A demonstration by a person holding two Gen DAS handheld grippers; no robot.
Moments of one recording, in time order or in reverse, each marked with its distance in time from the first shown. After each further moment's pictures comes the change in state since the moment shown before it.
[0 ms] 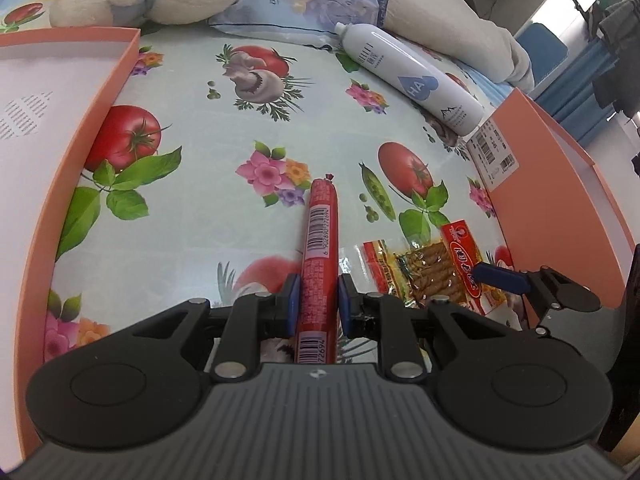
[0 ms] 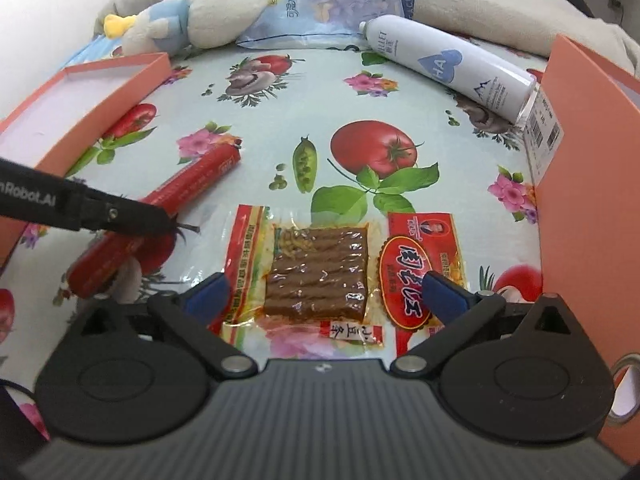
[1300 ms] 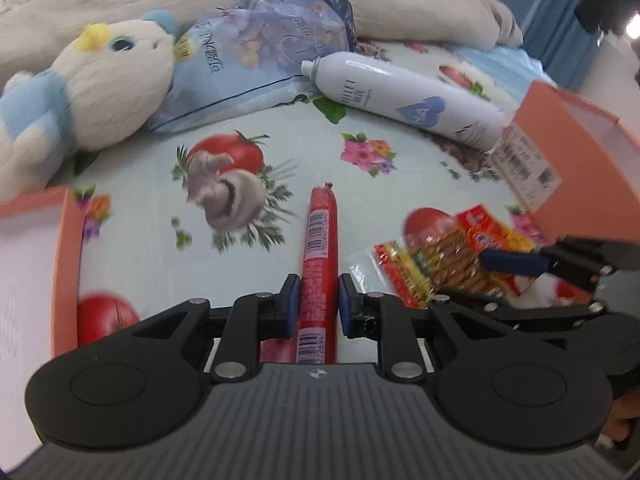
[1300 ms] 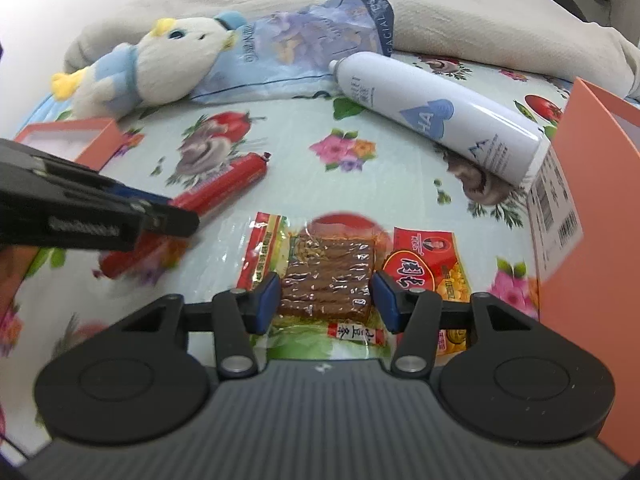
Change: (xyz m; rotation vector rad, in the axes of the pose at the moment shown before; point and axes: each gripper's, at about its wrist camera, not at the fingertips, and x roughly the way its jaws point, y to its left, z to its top) left arm 0.050 -0.021 0.083 0.276 -0.014 0.082; right arm 0.029 -0.029 0.056 0.055 -0.043 -0.013
